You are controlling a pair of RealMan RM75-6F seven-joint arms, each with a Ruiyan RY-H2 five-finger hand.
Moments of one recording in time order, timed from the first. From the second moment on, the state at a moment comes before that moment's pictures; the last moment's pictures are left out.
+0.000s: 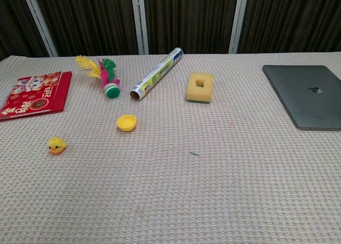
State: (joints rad) left arm -0.16 -1.15 -0.02 -1.75 1.45 1.39 0.24; right arm 0.03 -1.10 0.03 -1.61 -1.54 1.50 -0.02
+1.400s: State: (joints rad) left arm -0.46 -1.37 -0.12 -1.70 1.10 1.05 0.66; right arm 0.02 -1.10 0.04 -1.58 -1.55 1.54 0.03
